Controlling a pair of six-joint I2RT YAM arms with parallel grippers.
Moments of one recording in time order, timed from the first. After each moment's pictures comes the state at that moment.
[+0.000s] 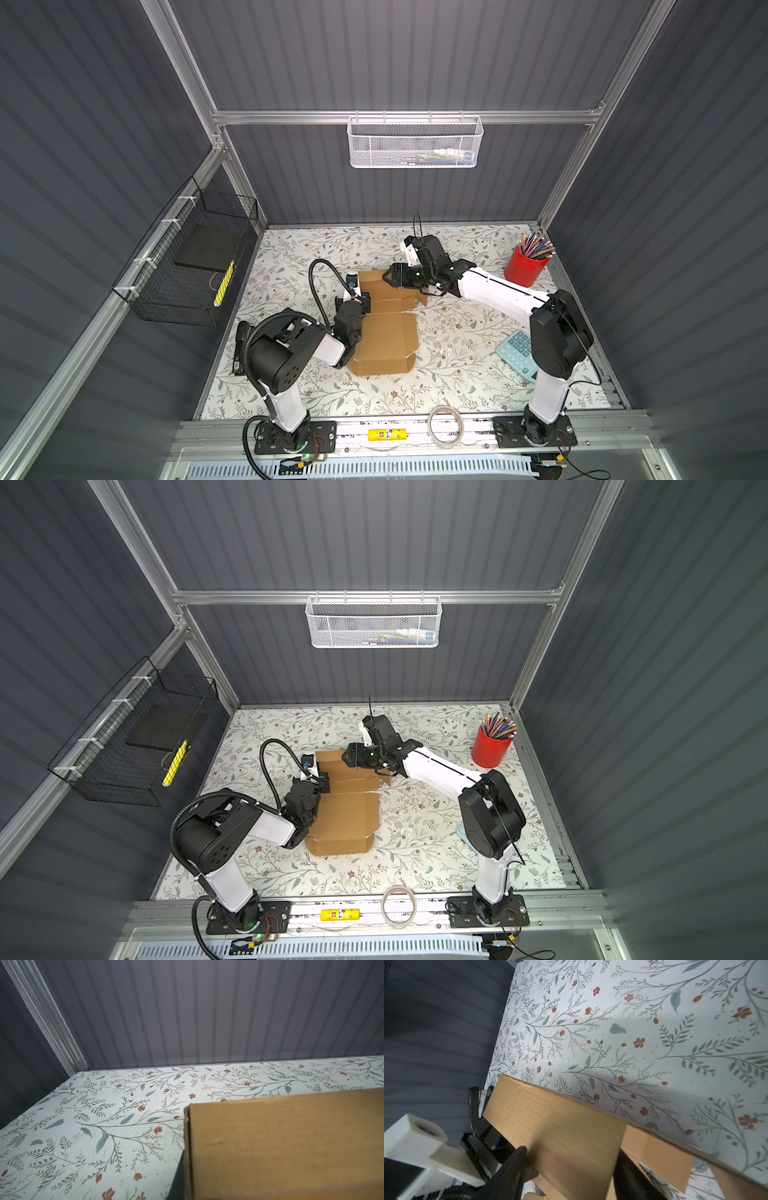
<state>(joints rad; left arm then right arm) -0.60 1.76 0.46 1.18 -0.58 -0.01 0.68 1.85 1.41 -0.27 -0.28 0.61</state>
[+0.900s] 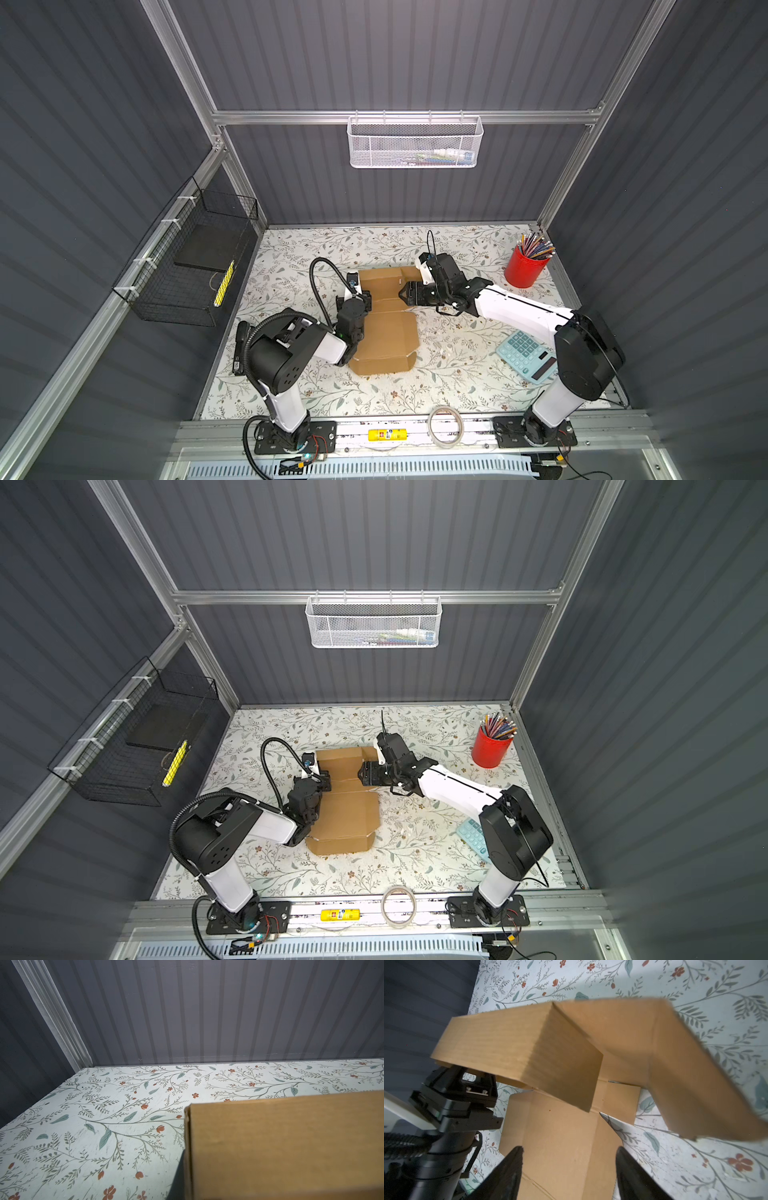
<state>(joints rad) -0.60 1.76 0.49 1.12 -0.63 -0.04 0.68 1.66 1.12 -0.24 -0.18 0.56</state>
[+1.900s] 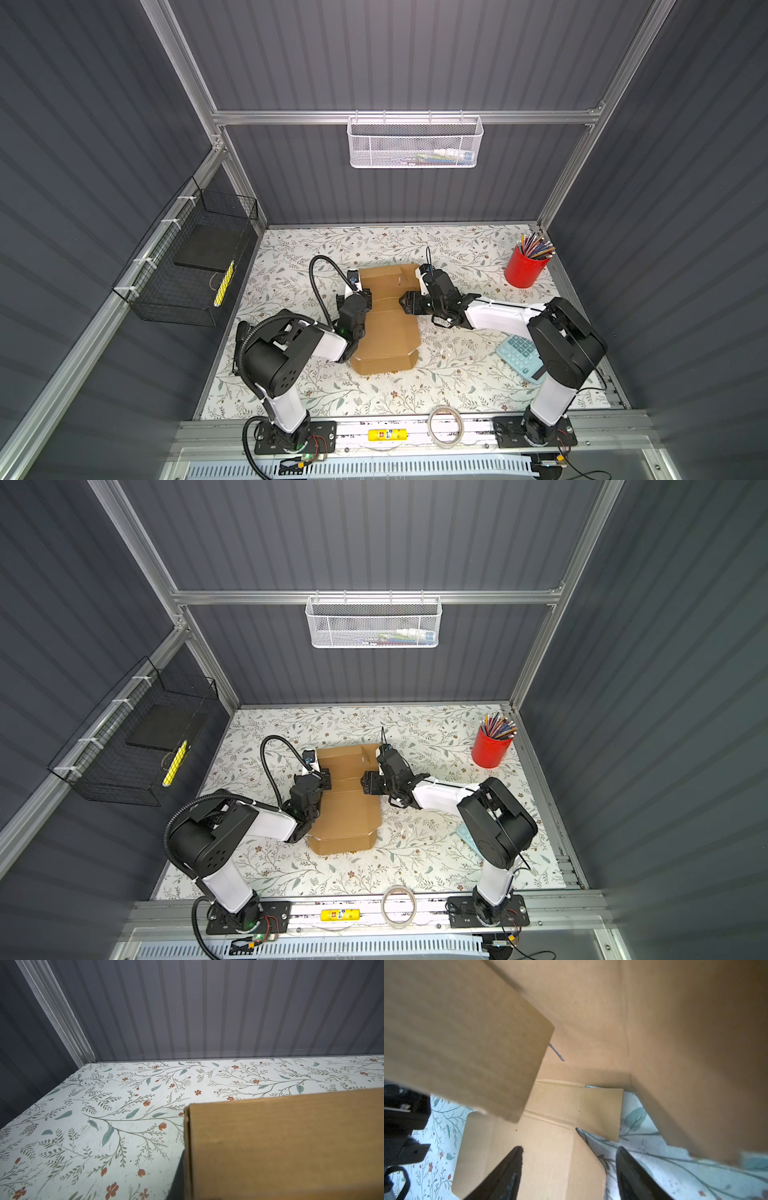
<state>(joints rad) -0.60 1.73 0.52 1.02 -0.64 -0.06 0.69 1.77 0.98 0.06 -0.08 0.58</state>
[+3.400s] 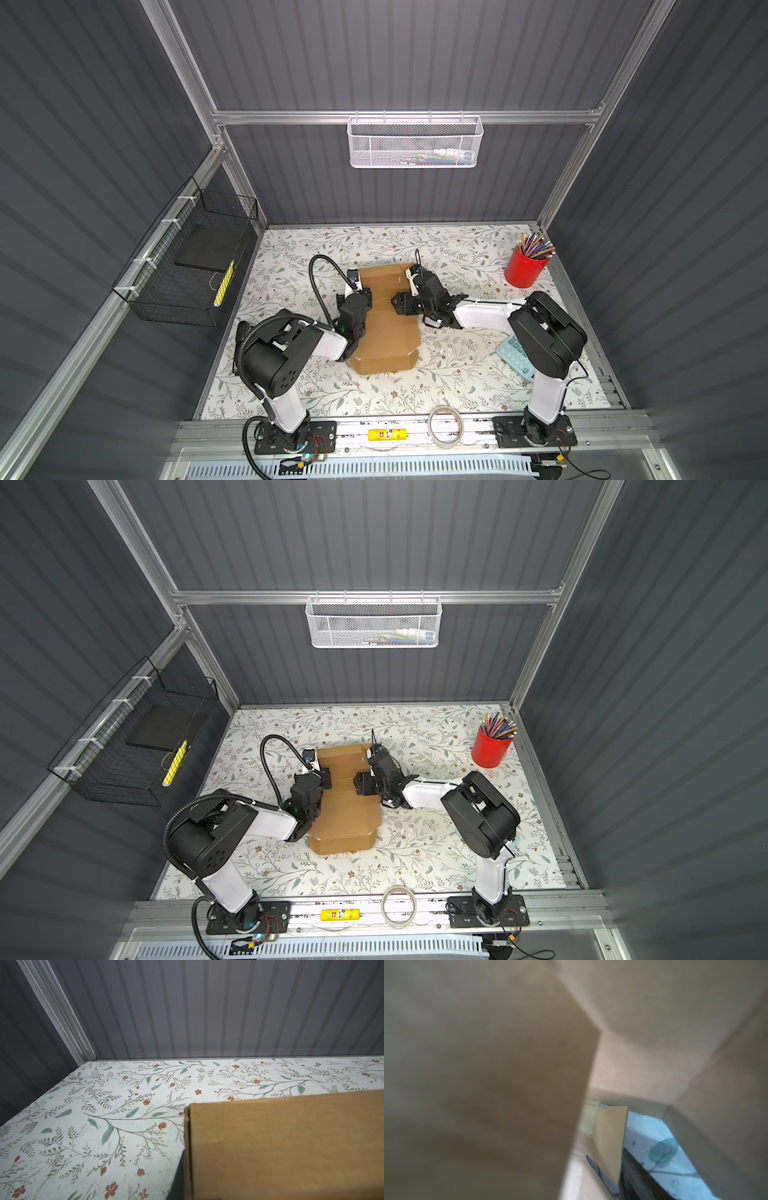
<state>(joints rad) -0.60 1.73 0.54 0.99 -0.64 -0.07 0.74 1.88 1.04 0.13 -0.05 0.53</state>
